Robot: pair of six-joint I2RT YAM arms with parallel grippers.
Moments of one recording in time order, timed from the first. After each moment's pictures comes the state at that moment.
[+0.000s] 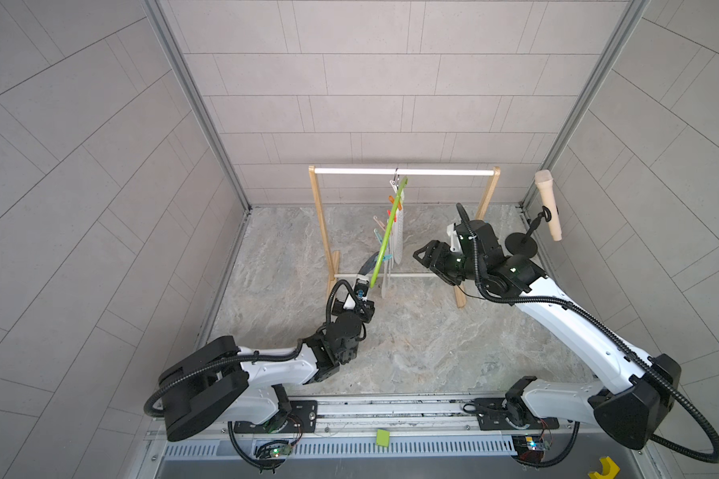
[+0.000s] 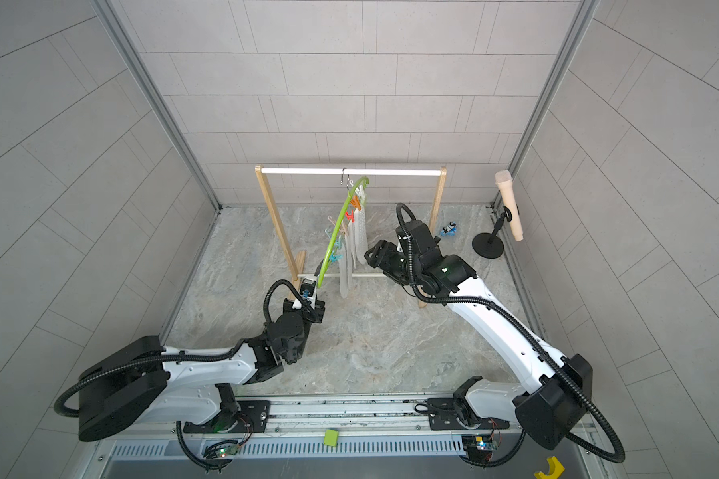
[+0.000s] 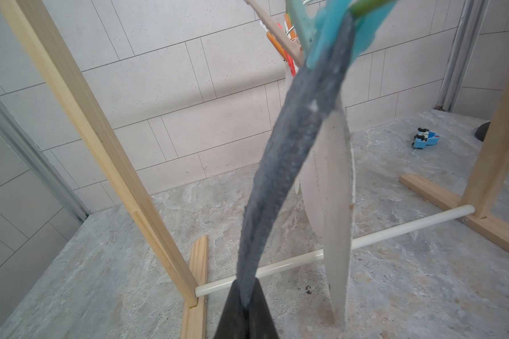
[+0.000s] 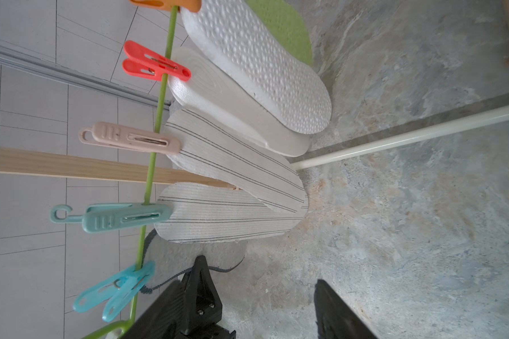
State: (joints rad) left arm -1.01 1.29 0.36 0.82 -0.88 0.16; right arm 0.54 1.25 1.23 -0.62 -0.17 1.04
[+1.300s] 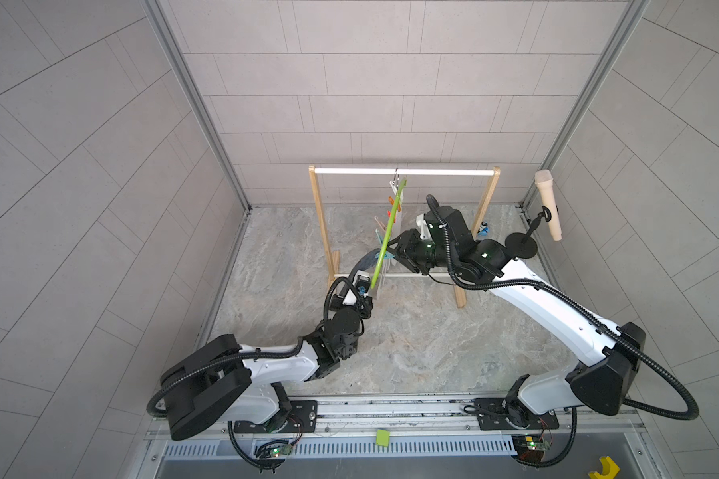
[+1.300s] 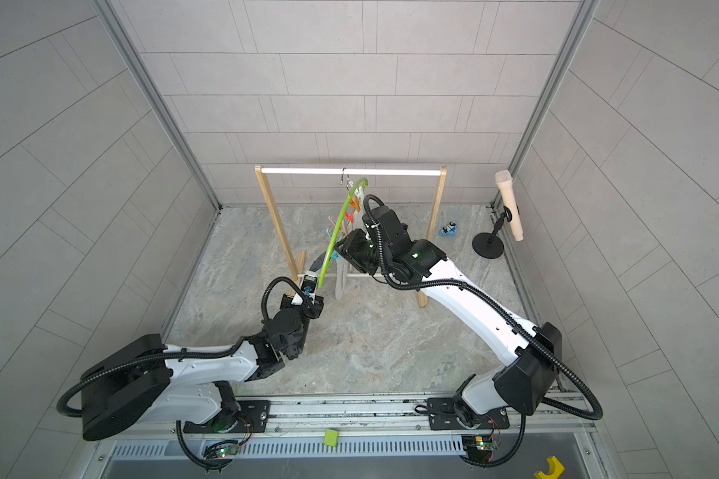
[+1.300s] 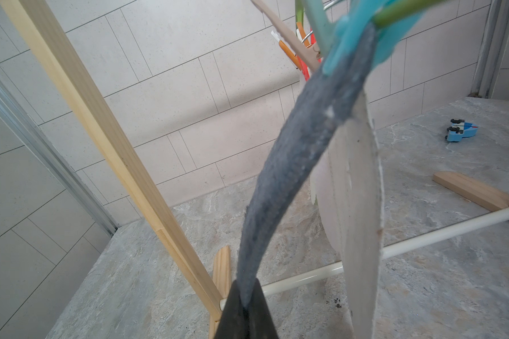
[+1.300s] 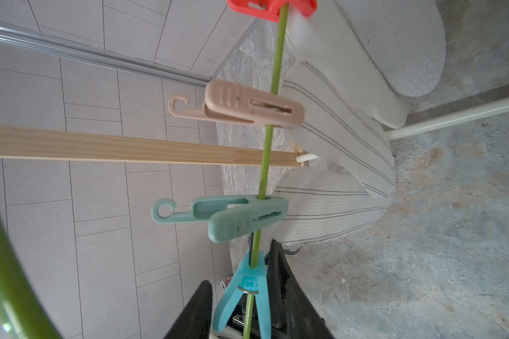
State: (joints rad) left arm -0.98 1.31 0.37 0.88 -0.89 0.27; right arm 0.67 1.45 1.47 -0.58 -0.20 1.21
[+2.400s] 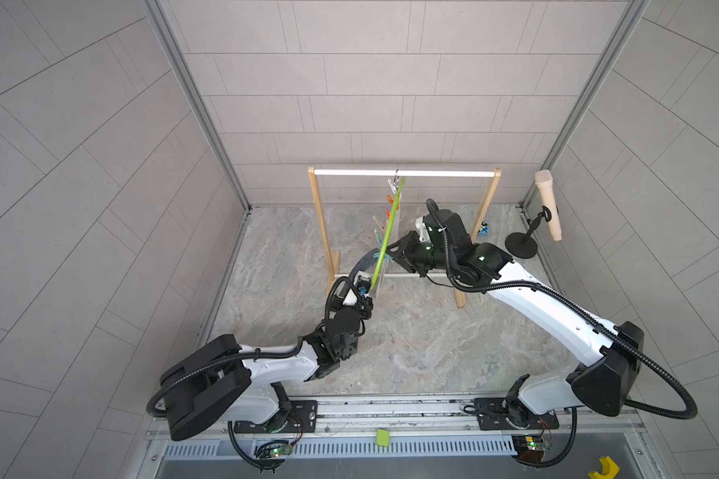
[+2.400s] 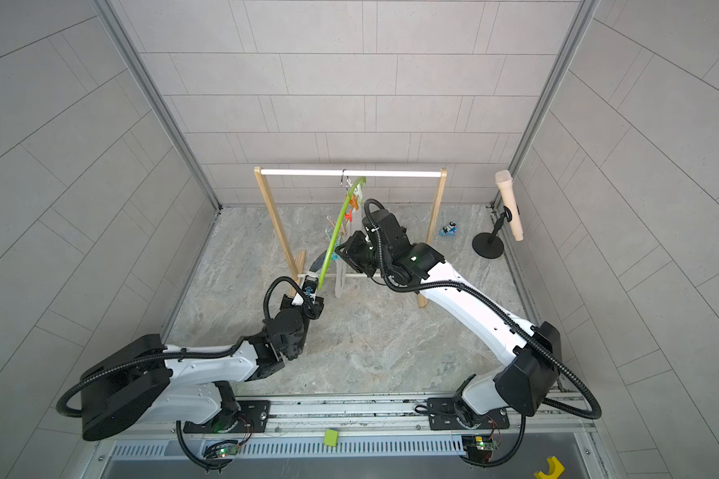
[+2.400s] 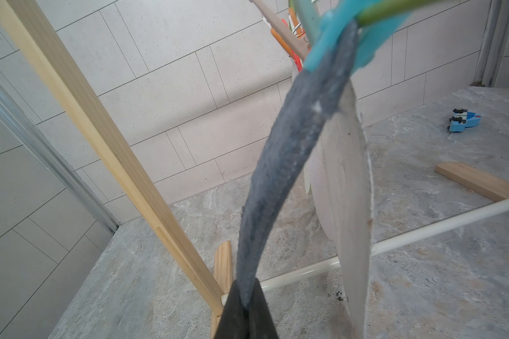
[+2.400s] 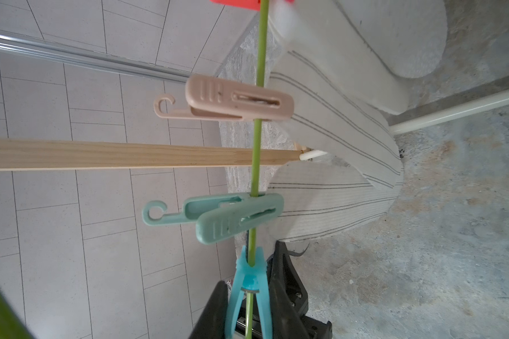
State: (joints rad) left arm -0.98 1.30 0.37 0.85 -0.89 0.26; right arm 0.67 1.44 1.41 -0.52 -0.21 1.26
